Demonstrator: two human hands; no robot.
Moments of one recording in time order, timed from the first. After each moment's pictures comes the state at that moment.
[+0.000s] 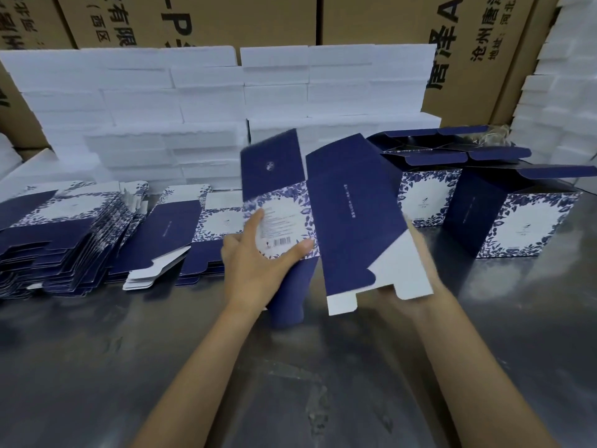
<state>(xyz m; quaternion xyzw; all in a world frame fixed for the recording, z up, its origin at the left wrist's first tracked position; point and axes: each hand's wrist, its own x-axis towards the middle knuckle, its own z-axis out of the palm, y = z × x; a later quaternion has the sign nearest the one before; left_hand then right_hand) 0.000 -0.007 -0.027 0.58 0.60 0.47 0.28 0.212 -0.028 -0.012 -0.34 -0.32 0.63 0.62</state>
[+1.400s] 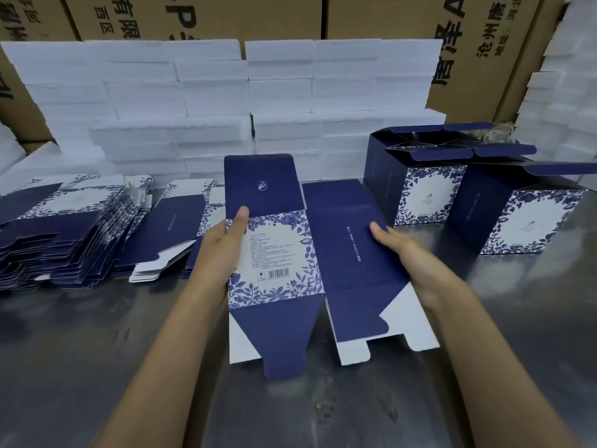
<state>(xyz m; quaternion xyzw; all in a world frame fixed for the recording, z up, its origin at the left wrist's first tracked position) -0.048 0.016 -0.024 0.45 0.54 0.55 0.46 0.229 -0.020 -0.030 -0.44 -0.41 0.61 0.51</state>
